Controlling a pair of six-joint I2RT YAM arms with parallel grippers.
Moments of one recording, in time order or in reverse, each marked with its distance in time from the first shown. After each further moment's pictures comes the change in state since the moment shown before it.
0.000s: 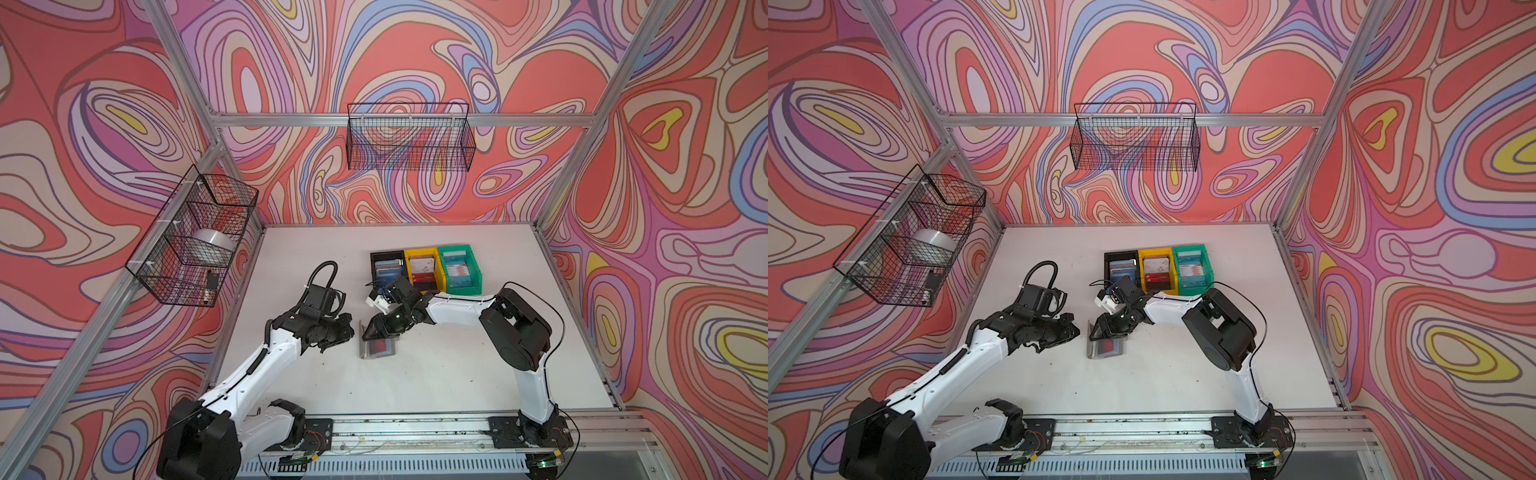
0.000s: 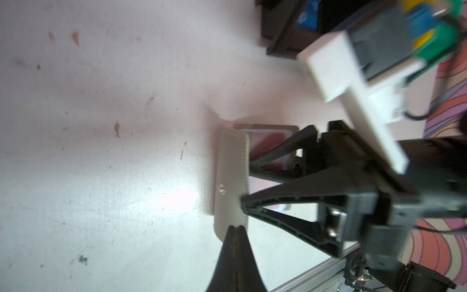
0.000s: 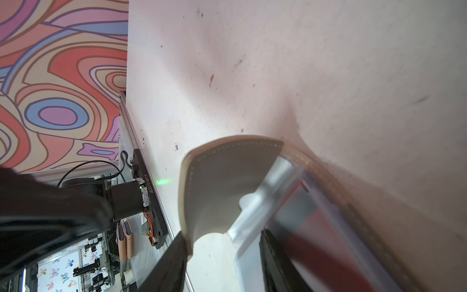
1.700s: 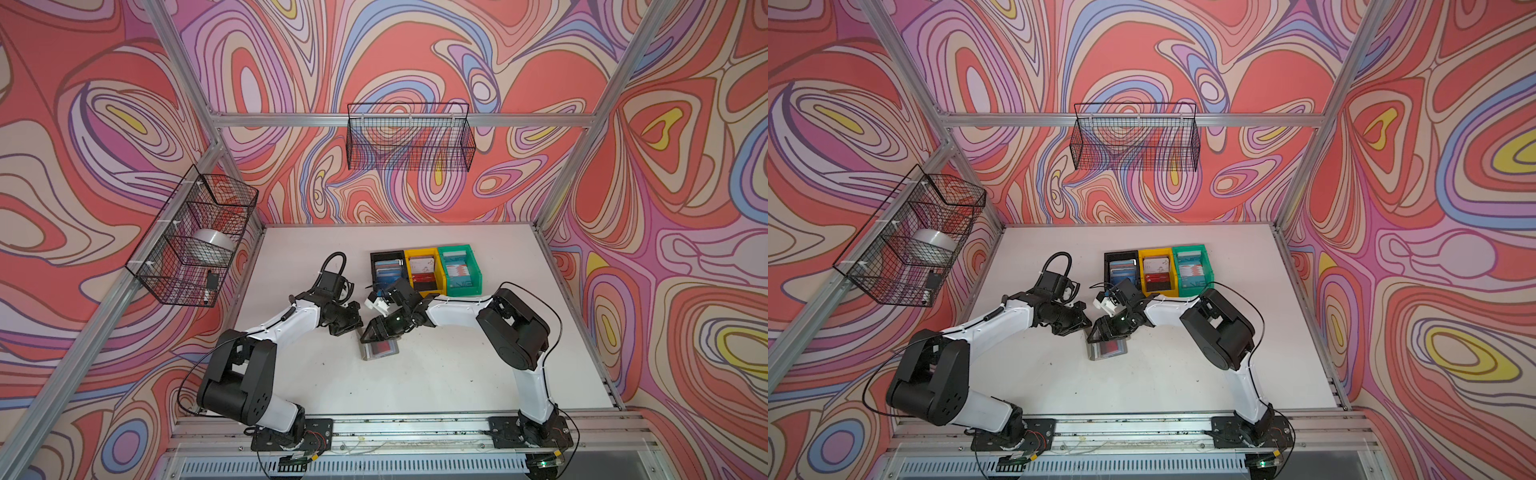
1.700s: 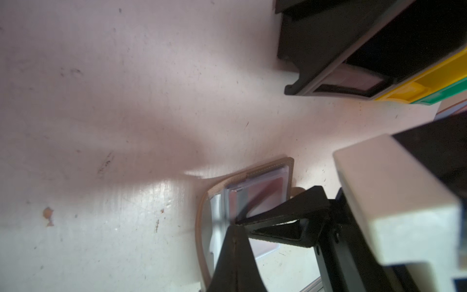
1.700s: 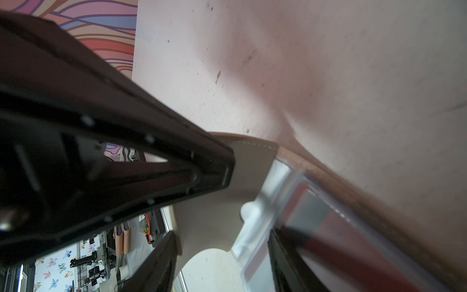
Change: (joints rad) left arm 0.049 0.393 0.082 0.156 0.115 -0.004; right arm 0.000 0.010 -0.035 0.074 -0.025 -0.026
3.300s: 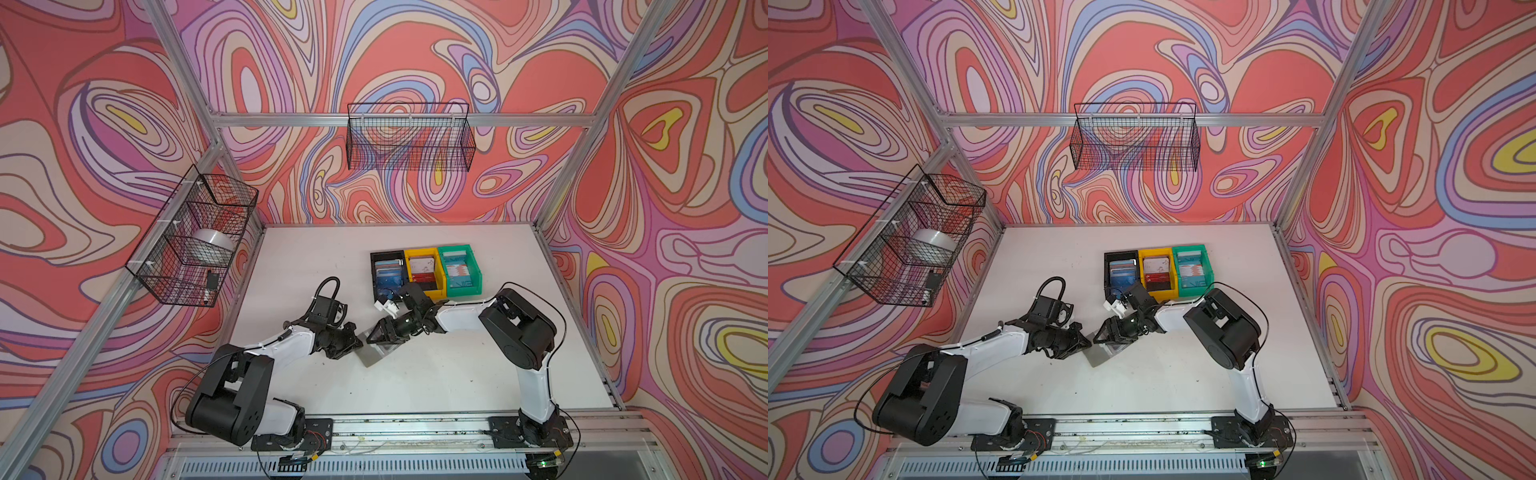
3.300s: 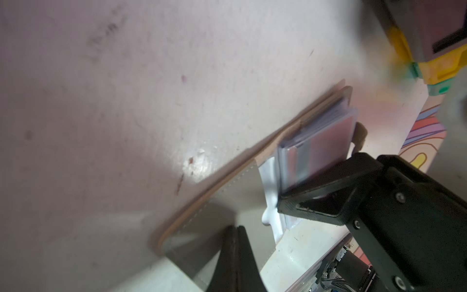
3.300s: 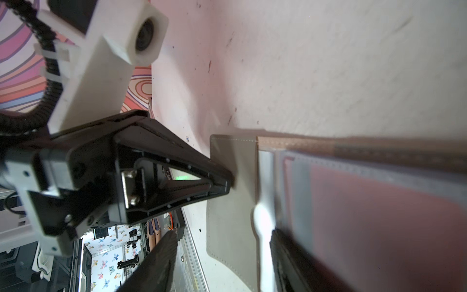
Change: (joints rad) left arm -0.001 -0.096 -0.290 0.222 0.087 -0.139; right arm -0.044 -0.033 -0.162 0.219 -0.100 0.184
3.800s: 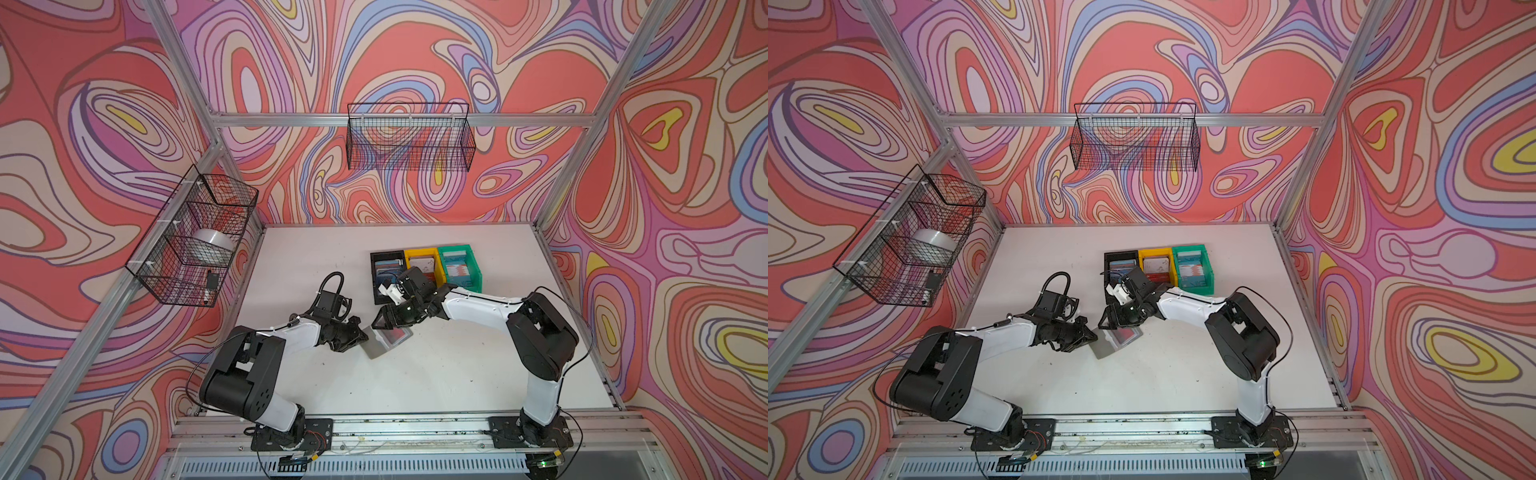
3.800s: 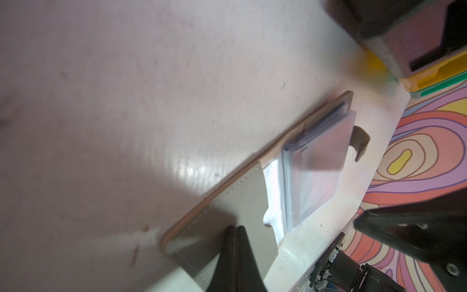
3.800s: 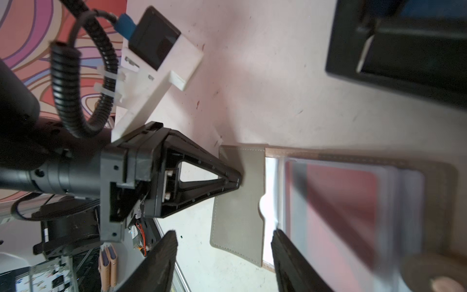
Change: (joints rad) left arm -0.001 0.133 0.066 0.101 0.049 0.016; right arm -0.005 -0.146 0.161 -0.401 0.293 -0.184
